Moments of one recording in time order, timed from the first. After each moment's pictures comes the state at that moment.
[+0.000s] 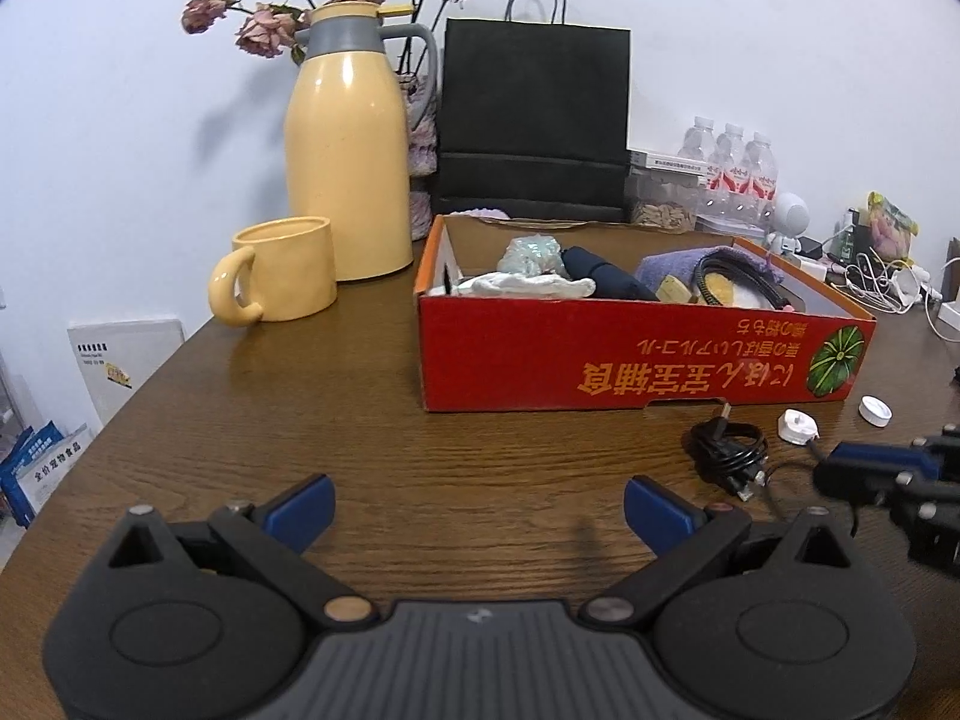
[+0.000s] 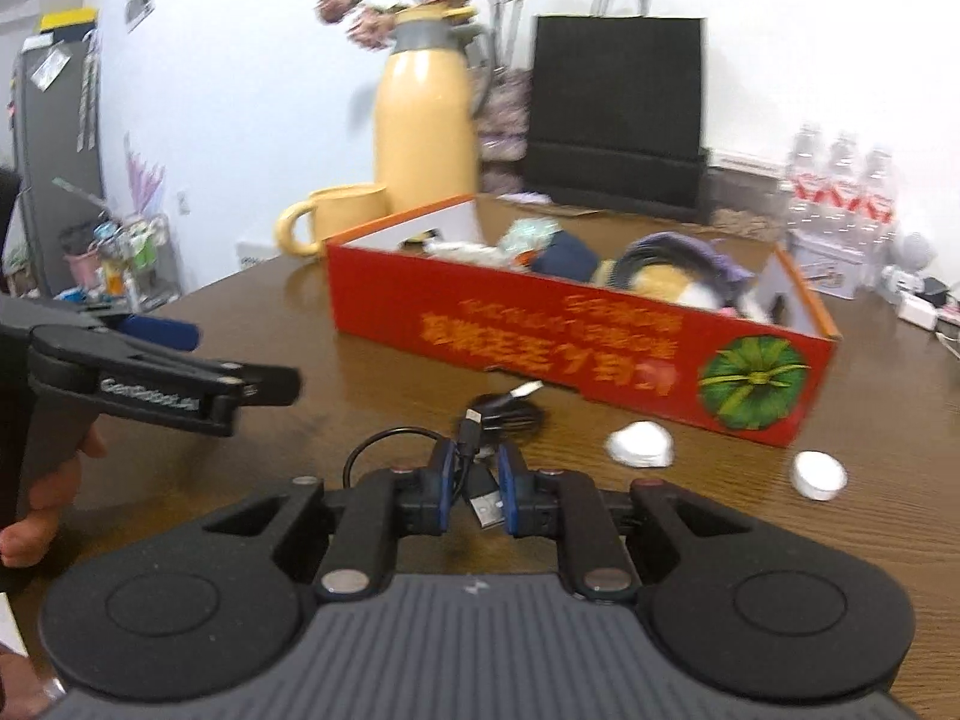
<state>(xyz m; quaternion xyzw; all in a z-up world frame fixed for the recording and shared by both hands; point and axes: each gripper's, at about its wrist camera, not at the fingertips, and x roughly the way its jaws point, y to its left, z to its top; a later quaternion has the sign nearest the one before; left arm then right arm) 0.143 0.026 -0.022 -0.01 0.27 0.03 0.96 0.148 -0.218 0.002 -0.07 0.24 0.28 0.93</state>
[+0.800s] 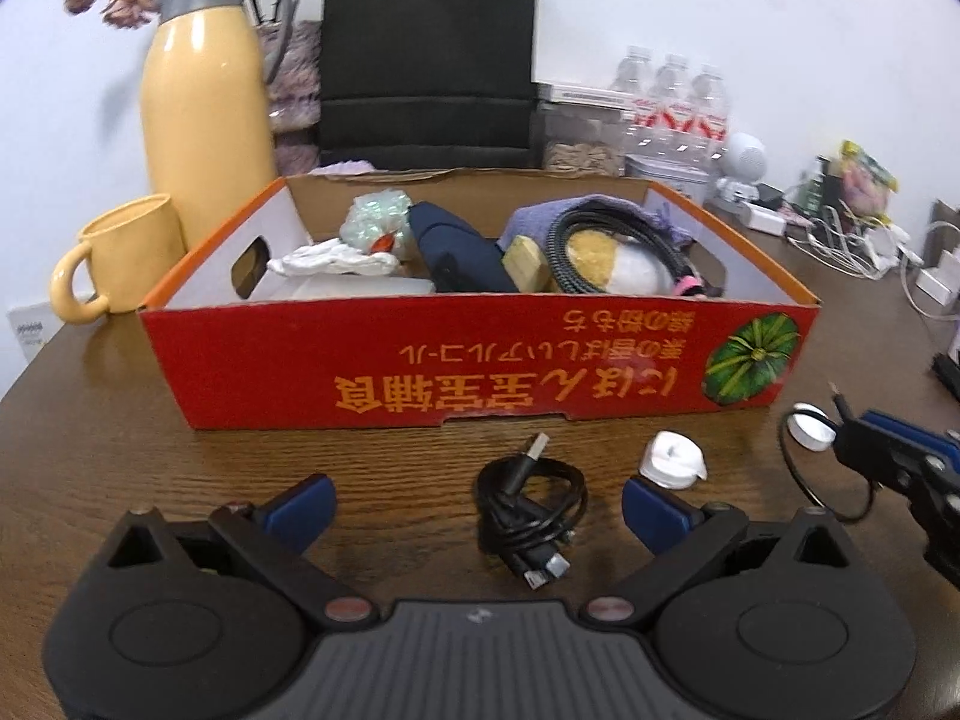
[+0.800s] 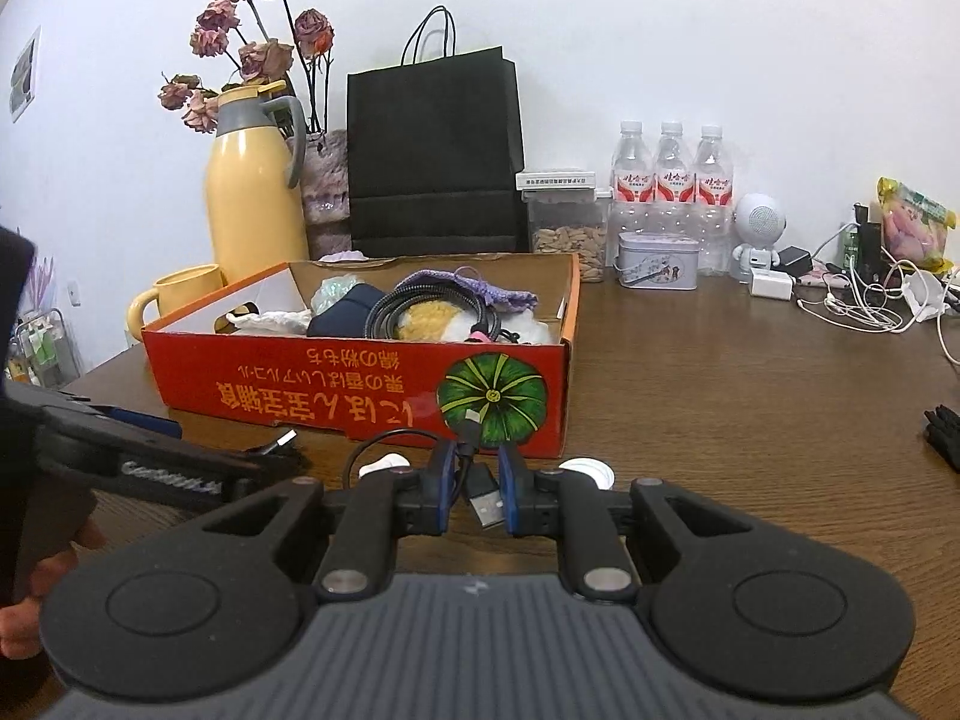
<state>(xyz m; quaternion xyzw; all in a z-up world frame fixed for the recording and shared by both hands) 0.218 -0.071 -0.030 -0.01 0.34 0.00 0.94 0.176 -0.301 0.003 0.00 0.21 0.19 0.96</state>
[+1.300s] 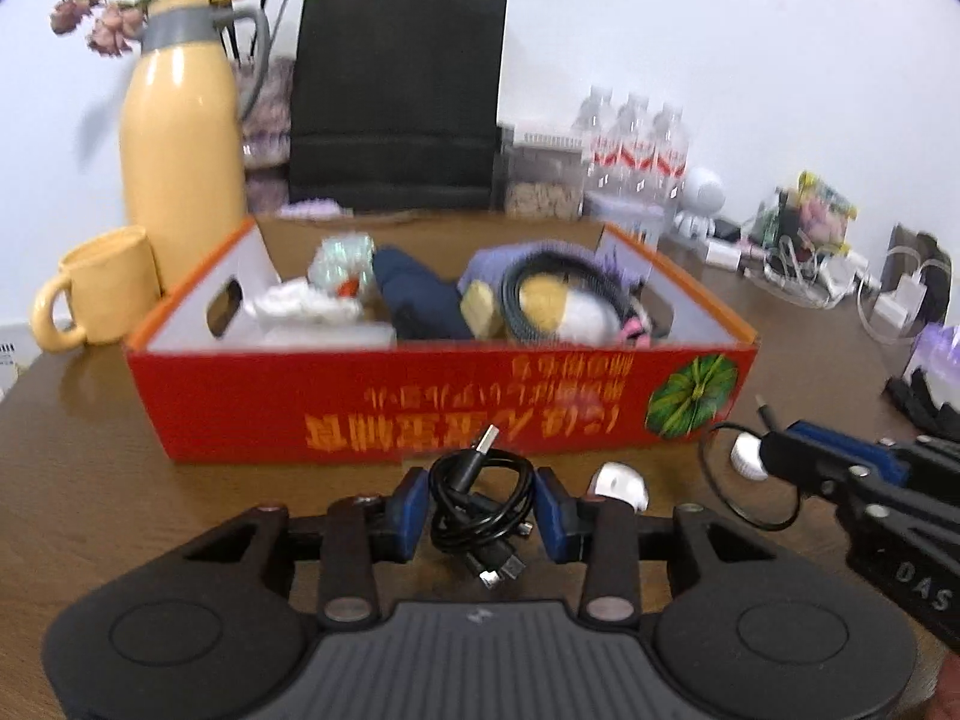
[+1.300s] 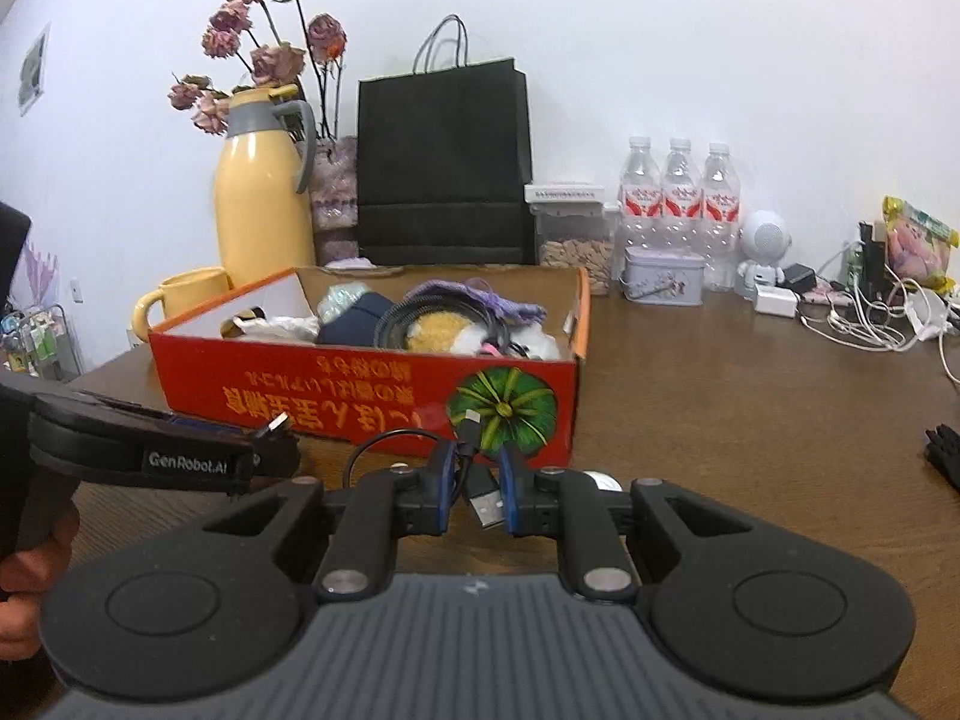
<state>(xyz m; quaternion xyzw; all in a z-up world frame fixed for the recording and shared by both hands) 0.202 -0.075 -0.009 -0.02 0.30 -0.04 0.95 0.173 -0.293 0.009 -0.01 0.19 0.19 0.96</state>
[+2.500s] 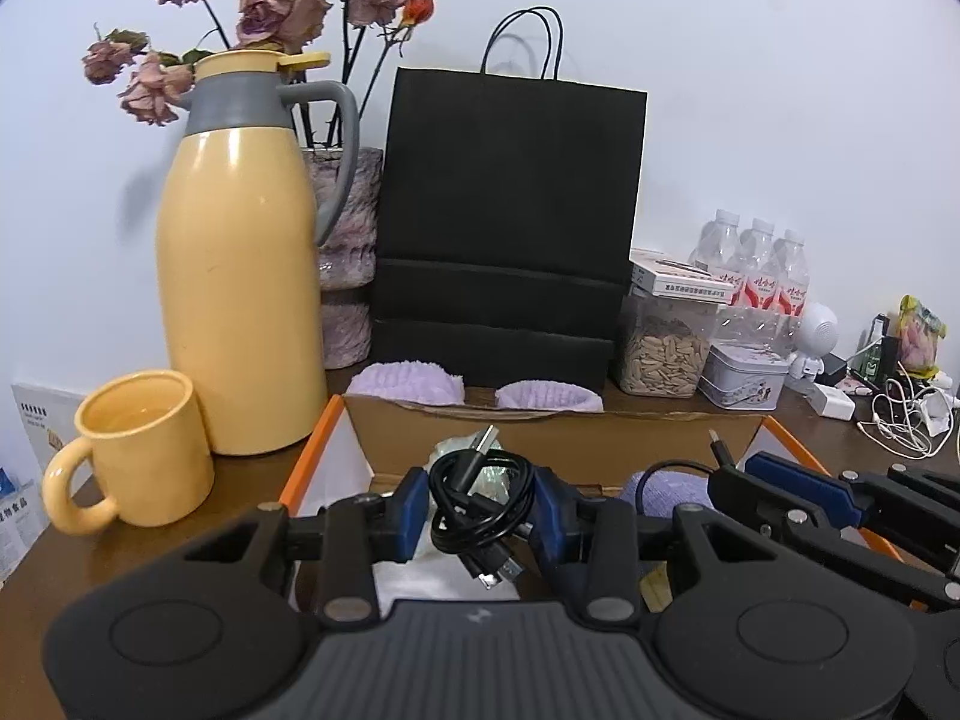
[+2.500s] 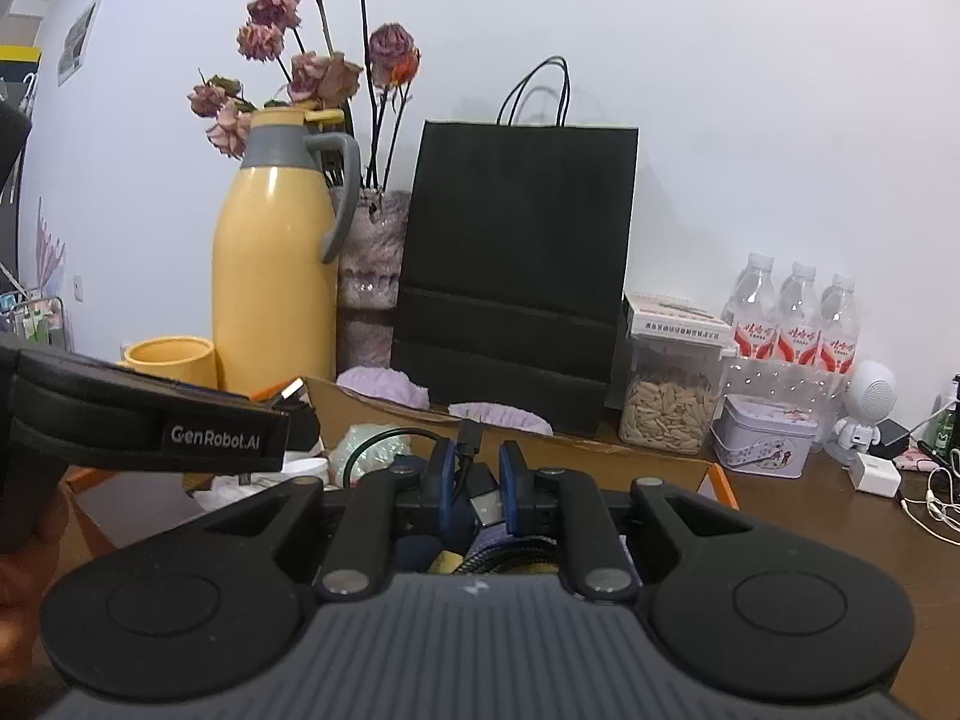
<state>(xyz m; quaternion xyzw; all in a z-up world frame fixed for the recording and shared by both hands) 0.330 -0.004 0.035 -0.04 0.22 0.02 0.97 0.308 -0.178 0.043 -0.08 0.13 0.22 0.96</state>
